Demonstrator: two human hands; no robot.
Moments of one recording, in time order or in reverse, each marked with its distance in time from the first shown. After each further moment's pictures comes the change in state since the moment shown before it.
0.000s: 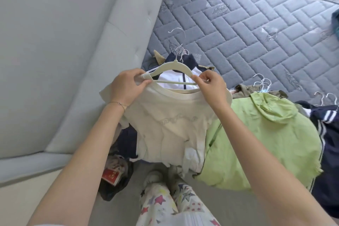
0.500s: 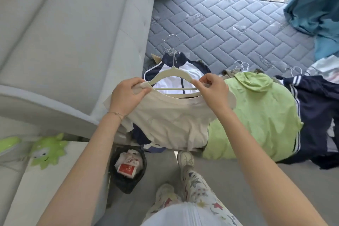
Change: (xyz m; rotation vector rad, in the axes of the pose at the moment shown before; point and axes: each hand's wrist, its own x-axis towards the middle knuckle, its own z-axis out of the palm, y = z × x) left_hand -0.166 0.004 -0.114 -0.170 -0.075 0.146; right_hand -0.227 -0.055 -0.039 0.024 0.209 -0.038
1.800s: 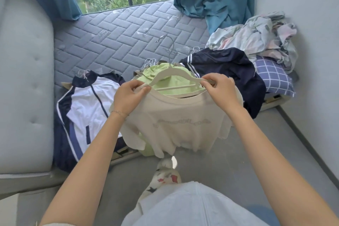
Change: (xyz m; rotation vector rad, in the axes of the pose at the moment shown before) left_hand -0.086 0.350 0.311 -0.126 -0.292 0.166; right_hand -0.096 0.293 -0.414 -0.182 0.263 0.061
